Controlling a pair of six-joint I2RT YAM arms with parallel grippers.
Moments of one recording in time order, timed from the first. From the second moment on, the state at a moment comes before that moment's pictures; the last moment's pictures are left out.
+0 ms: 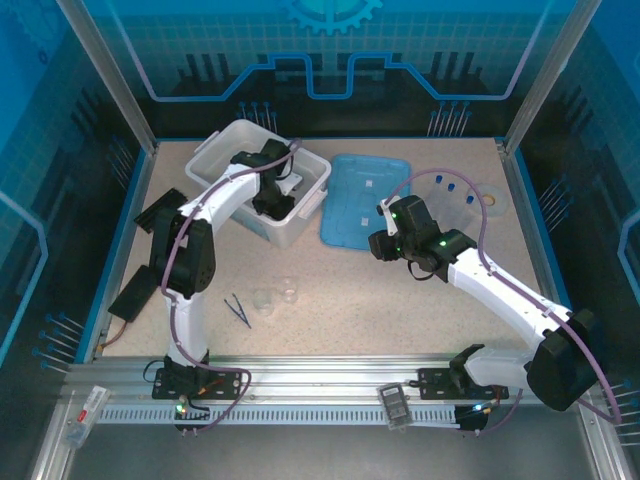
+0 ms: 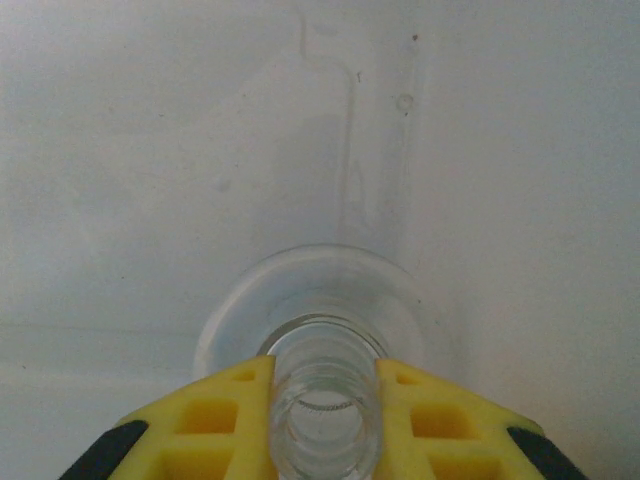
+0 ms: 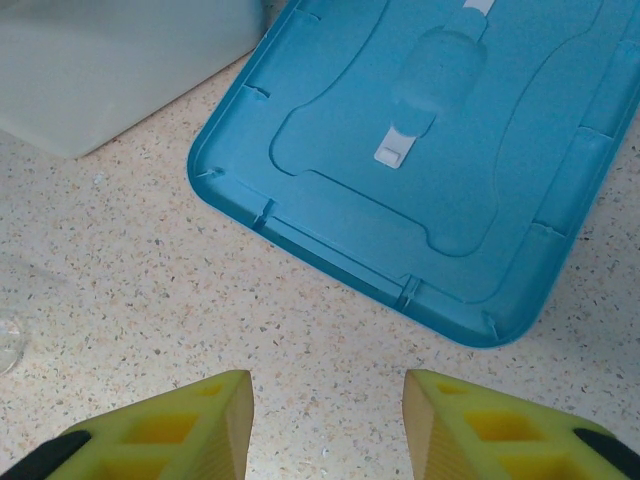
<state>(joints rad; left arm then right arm) -0.32 2.03 1.73 -1.01 0.07 0.13 0.55 1.24 0.95 -0.56 0.07 0.20</state>
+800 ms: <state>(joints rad) -0.38 1.99 1.65 -1.00 0.03 0.11 0.55 1.23 0.95 -0.56 0.07 0.20</state>
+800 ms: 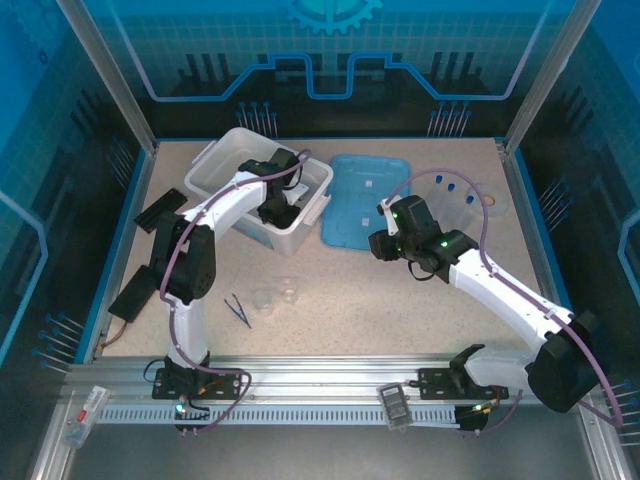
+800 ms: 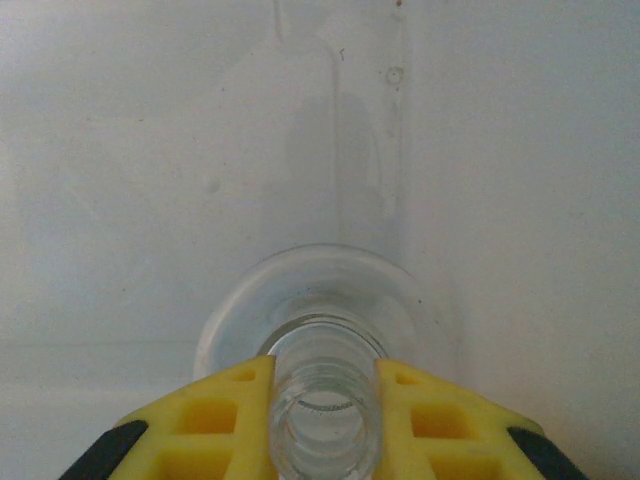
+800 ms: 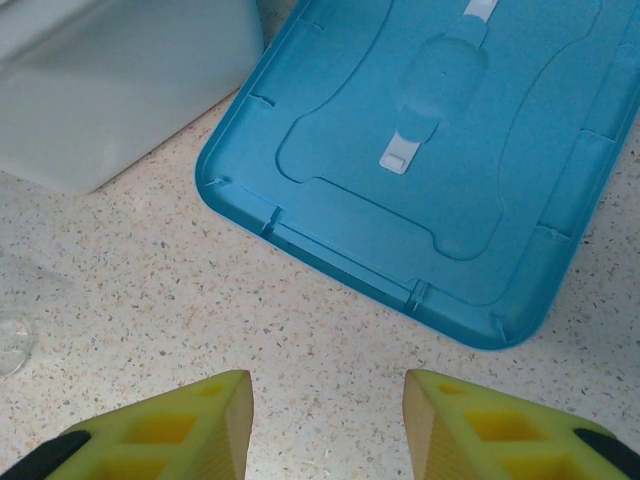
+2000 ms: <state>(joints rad) -0.37 2.09 1.75 -1.04 0.01 0.04 0.55 1.22 0.95 -0.56 0.07 0.20</state>
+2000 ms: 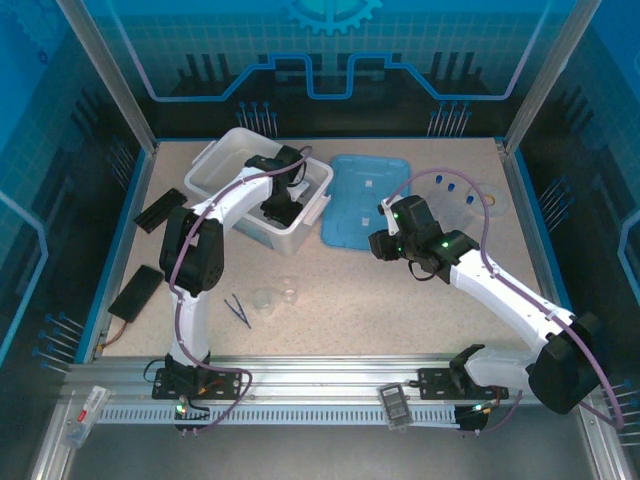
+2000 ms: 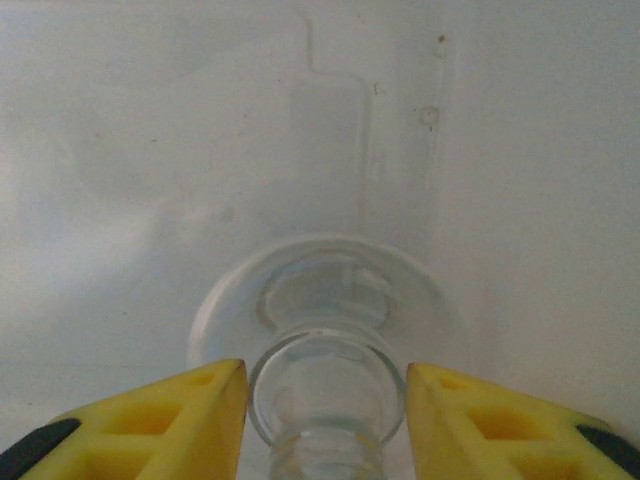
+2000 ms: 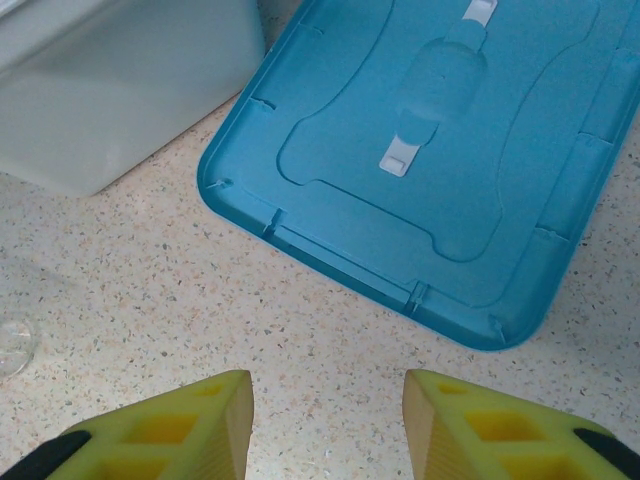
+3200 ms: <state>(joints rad) -0.48 1.59 1.51 -0.91 0.01 -0.10 0.55 1.22 0.96 -0.56 0.05 0.20</state>
